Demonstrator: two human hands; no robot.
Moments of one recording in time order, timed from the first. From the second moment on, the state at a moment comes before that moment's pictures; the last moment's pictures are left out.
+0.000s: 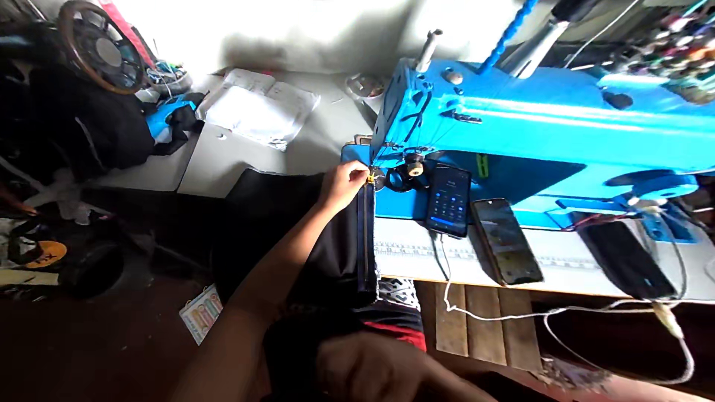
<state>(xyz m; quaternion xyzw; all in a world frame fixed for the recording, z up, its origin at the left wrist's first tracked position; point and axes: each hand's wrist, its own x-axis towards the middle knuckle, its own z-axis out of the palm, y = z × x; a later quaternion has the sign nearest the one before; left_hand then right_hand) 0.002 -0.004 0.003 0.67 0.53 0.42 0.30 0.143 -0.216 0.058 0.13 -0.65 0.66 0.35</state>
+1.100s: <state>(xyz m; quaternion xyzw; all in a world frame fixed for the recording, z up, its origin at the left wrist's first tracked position) -0.003 -0.016 0.037 0.89 0.36 0.25 0.09 0.182 -0.046 0.017 -0.56 -0.59 0.41 0.42</state>
